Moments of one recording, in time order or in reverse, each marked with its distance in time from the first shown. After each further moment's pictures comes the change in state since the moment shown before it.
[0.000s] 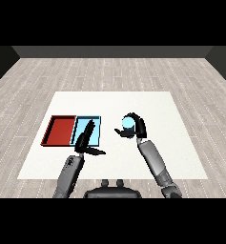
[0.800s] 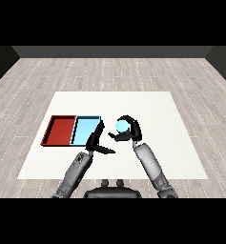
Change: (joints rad) left arm -0.116 -0.001 -0.156 0.185 0.105 0.149 -0.023; right arm 0.035 0.065 0.052 -0.099 0.105 0.024 0.052
